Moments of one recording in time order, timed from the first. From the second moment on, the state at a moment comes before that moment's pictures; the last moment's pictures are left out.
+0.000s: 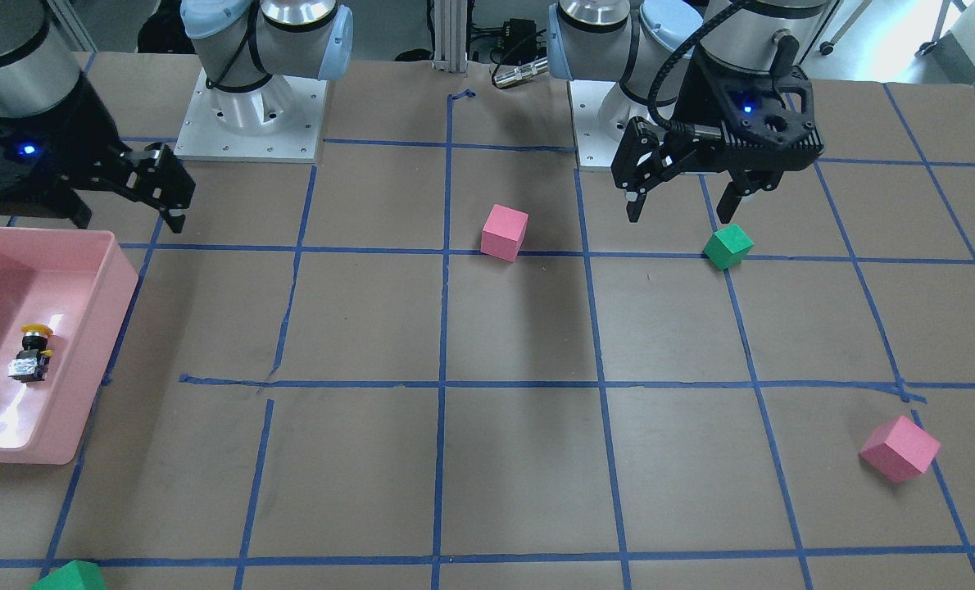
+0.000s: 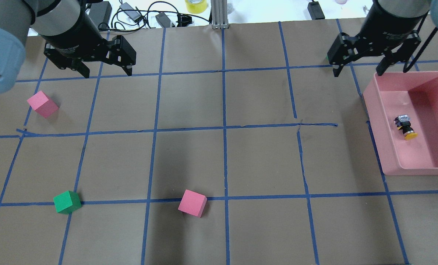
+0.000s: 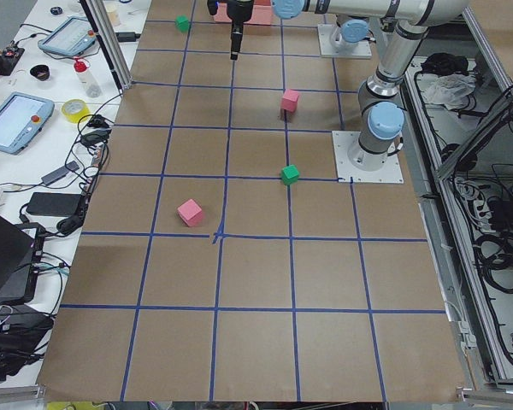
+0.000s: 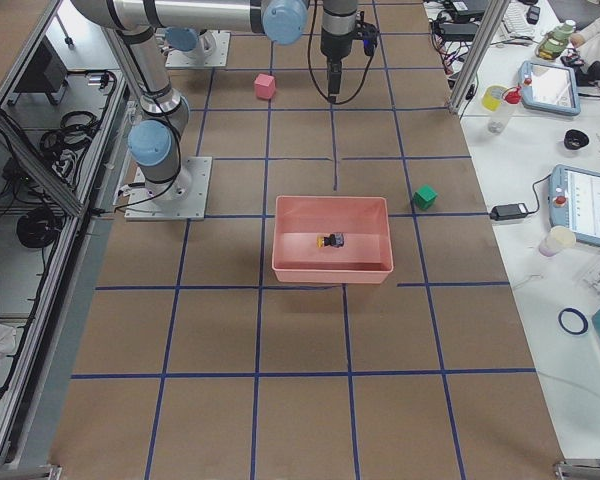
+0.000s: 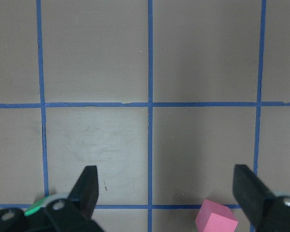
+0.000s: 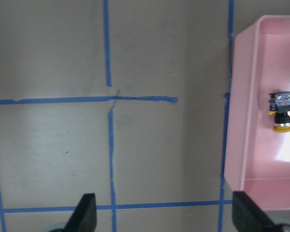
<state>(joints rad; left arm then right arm) -1.59 -1.54 -1.56 -1.45 1.58 -0.04 1.40 -1.53 1.54 -1.55 -1.61 -0.16</state>
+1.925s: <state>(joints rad) -1.59 -1.54 -1.56 -1.43 1.59 -0.04 1.00 -1.14 1.80 -2.15 -1.71 -0.45</state>
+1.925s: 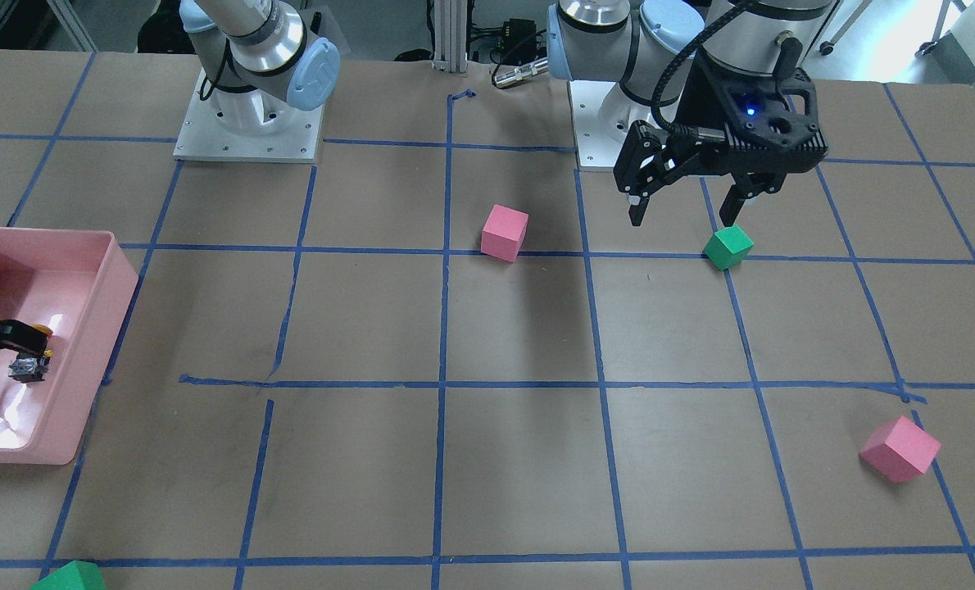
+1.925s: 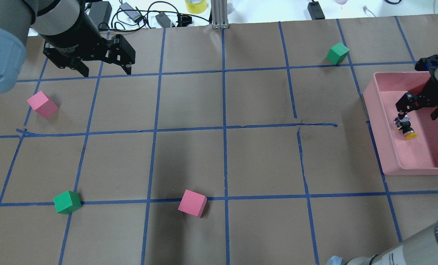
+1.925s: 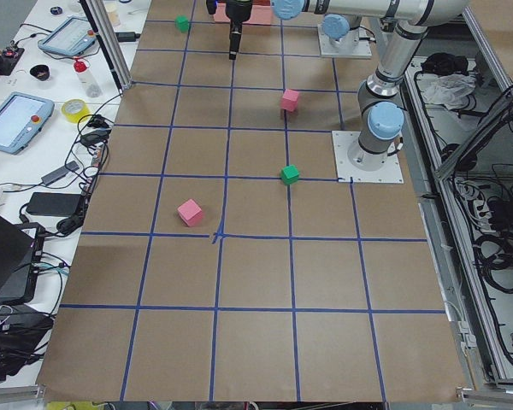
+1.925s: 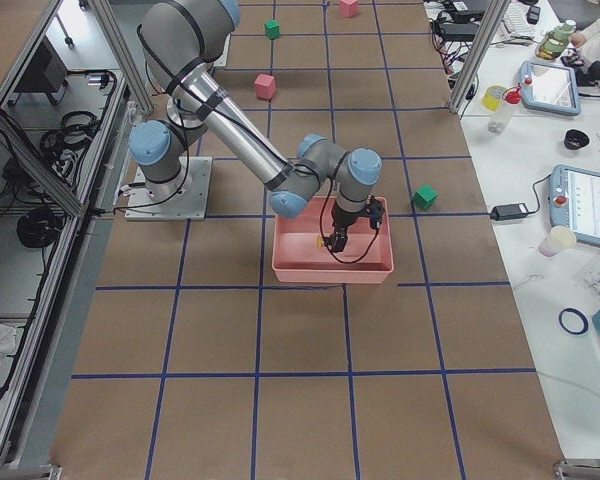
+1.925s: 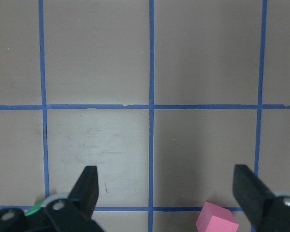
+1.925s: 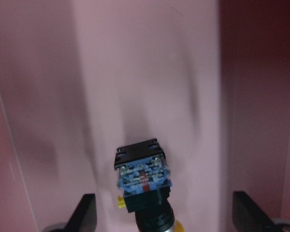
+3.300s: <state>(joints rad) -1.60 -1.54 -1.58 -1.38 1.58 -0.04 1.01 -1.23 1.79 -2.05 -1.73 -0.43</state>
